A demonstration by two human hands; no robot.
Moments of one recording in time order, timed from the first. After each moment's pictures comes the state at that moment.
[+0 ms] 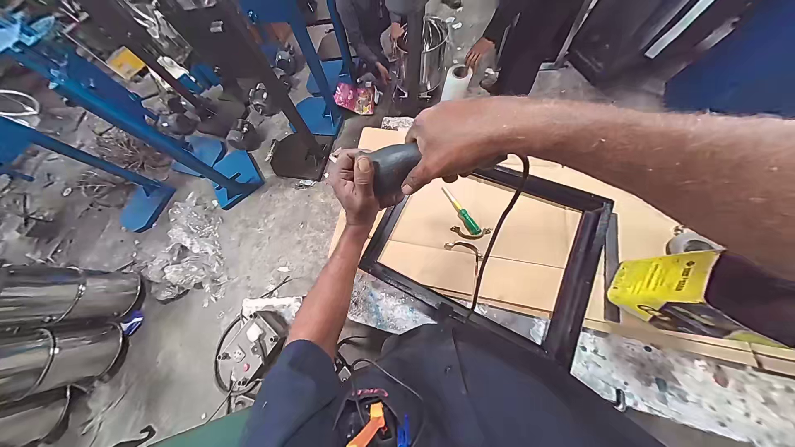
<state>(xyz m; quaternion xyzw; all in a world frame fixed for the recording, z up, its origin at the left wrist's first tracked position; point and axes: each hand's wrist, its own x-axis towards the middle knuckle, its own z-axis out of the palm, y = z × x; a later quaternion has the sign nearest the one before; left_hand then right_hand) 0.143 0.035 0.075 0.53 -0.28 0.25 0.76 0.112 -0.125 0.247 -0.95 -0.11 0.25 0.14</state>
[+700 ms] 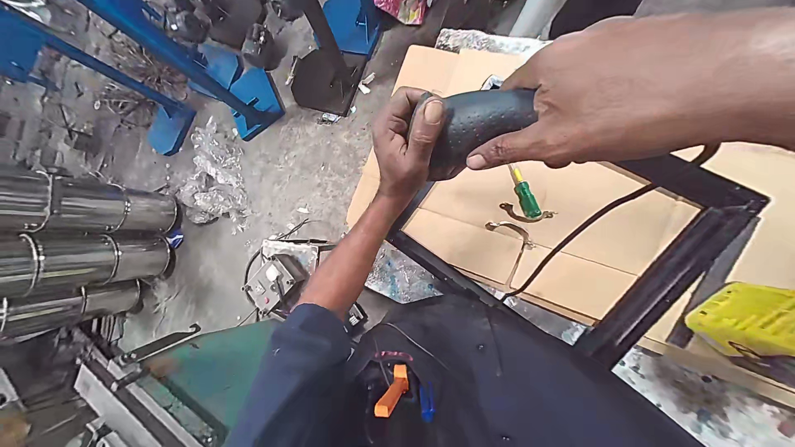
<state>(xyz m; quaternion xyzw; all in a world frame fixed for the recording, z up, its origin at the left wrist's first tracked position) 0.155 0.030 0.054 0.58 -0.25 0.18 0.75 0.133 -0.149 0.207 -0.95 -0.15 0.24 0.12</state>
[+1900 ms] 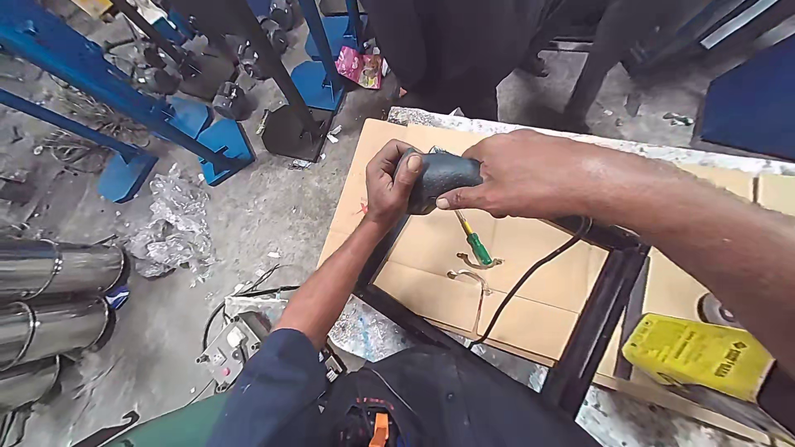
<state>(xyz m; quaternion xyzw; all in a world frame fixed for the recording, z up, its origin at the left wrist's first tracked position) 0.217 -0.019 0.030 0.56 -0.28 0.08 0.78 0.163 -0.183 0.198 -0.95 -0.04 0.28 0.13</state>
